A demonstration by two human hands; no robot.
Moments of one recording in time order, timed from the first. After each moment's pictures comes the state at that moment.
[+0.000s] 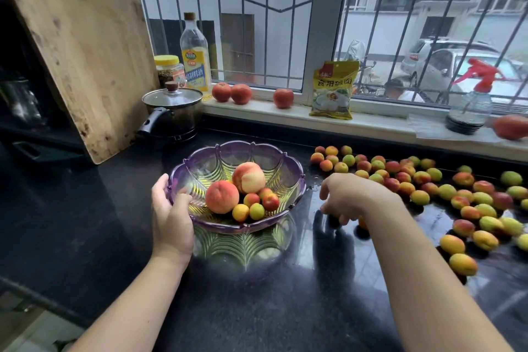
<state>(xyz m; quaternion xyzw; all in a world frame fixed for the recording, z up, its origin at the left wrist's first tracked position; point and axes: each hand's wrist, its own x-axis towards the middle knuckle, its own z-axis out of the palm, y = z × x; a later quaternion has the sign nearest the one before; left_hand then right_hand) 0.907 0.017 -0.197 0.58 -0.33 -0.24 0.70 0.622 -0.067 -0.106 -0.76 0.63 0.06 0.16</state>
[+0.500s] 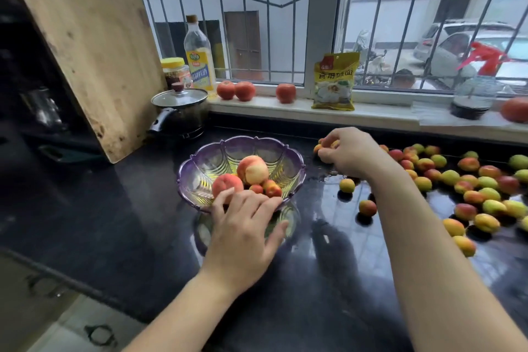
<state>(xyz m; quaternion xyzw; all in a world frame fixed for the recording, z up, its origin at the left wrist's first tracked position) 0.822 0.070 -0.183 0.54 -0.74 0.17 0.36 0.610 -0.081 -0.081 -0.74 0.61 -0.24 0.16</state>
